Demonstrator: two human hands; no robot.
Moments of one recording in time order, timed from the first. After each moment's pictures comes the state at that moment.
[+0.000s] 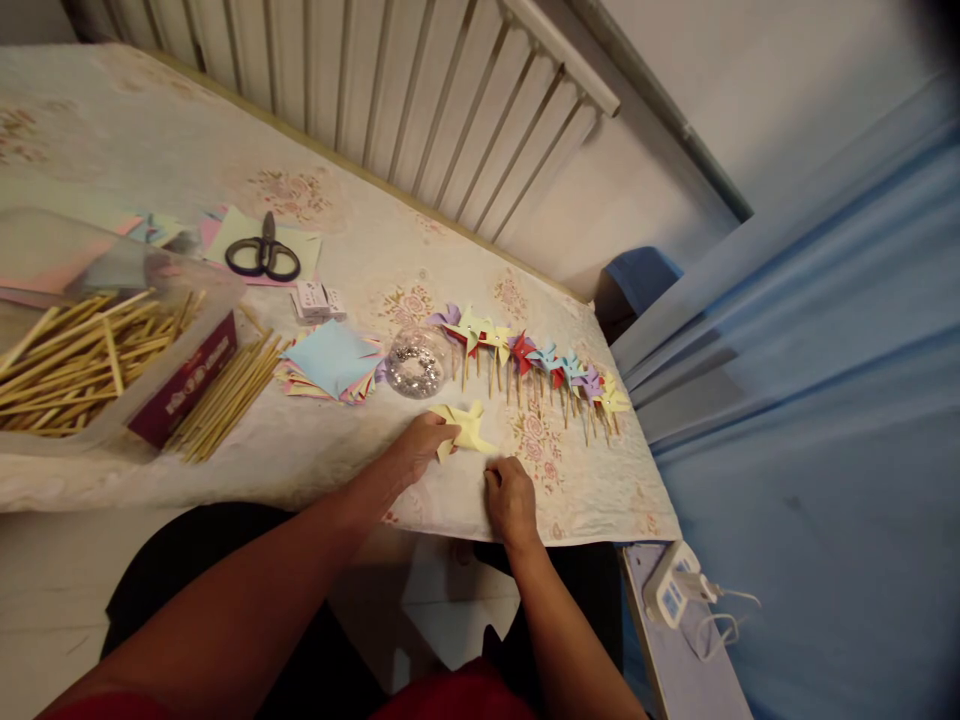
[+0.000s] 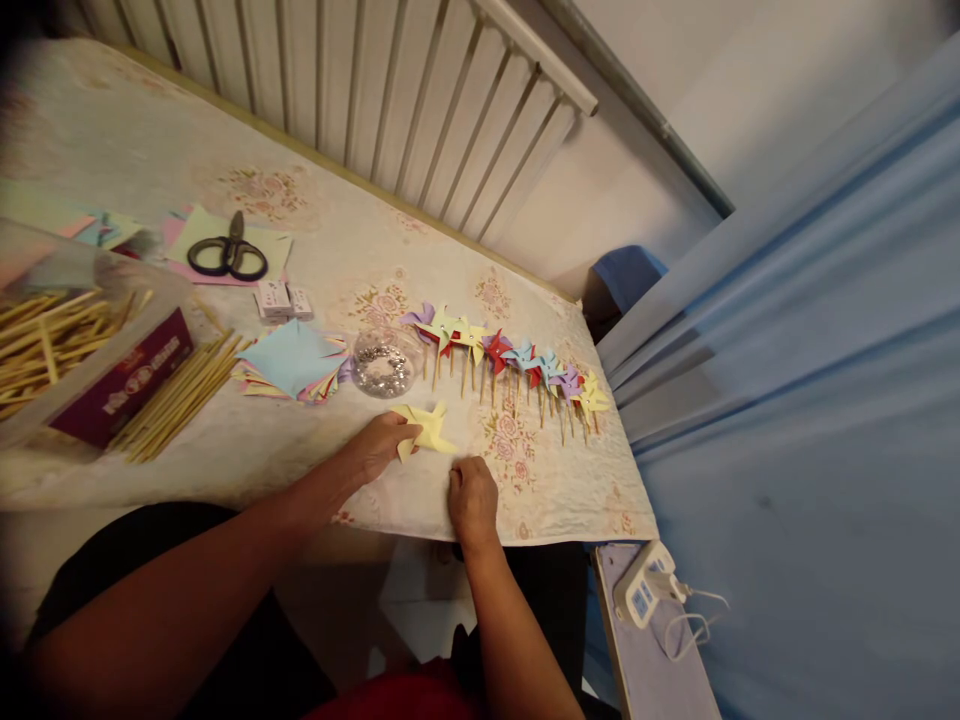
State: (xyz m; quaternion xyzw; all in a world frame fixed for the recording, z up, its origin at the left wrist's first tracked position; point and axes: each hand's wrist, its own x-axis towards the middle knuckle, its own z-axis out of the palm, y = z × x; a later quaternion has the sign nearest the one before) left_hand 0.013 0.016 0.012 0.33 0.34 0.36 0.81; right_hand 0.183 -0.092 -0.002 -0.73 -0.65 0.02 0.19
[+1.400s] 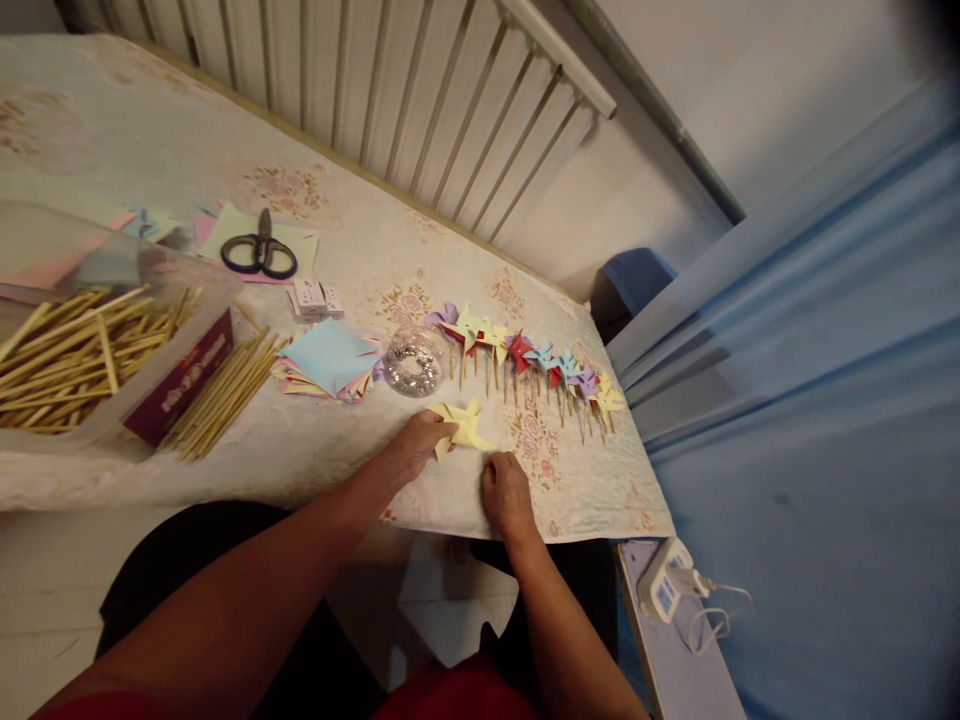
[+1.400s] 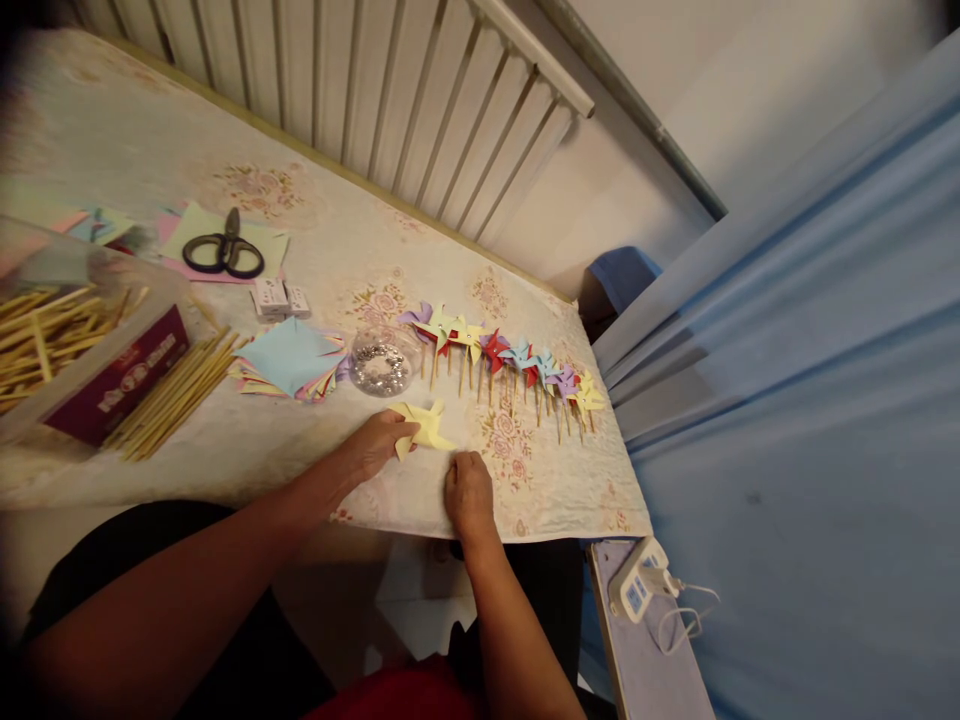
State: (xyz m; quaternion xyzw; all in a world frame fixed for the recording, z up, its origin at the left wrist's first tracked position) left_hand 0.014 0.016 0.009 0.31 0.35 0.37 0.80; right_hand 0.184 -0.086 -0.006 -0.73 -0.67 -0.01 0.14
